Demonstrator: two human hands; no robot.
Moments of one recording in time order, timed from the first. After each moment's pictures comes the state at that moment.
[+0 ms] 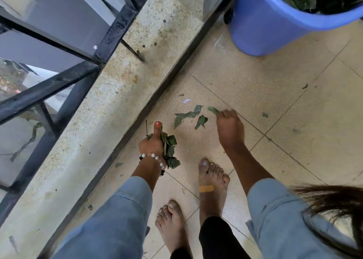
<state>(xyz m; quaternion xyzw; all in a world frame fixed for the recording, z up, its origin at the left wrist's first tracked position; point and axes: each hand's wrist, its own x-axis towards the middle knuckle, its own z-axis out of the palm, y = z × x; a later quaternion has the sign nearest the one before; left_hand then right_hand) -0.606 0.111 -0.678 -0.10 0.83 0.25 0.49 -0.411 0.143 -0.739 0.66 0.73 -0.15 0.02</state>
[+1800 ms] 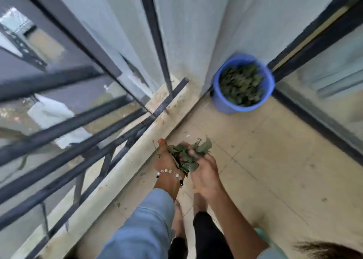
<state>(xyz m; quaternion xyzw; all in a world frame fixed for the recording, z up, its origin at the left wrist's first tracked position) -0.581 0.127 -0.401 -0.27 0.61 0.48 0.58 -0.499 0.113 -0.364 0.51 0.01 -0.78 -0.38</state>
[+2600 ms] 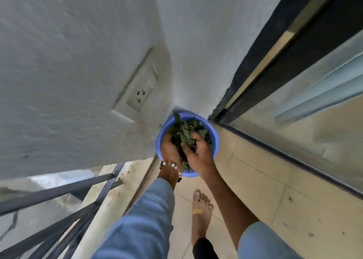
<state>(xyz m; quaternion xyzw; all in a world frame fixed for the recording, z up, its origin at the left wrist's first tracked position) -0.378 0.422 -0.377 -0.03 0.61 0.41 0.68 -0.307 0.391 -0.392 0.68 0.42 -0.50 -0.33</state>
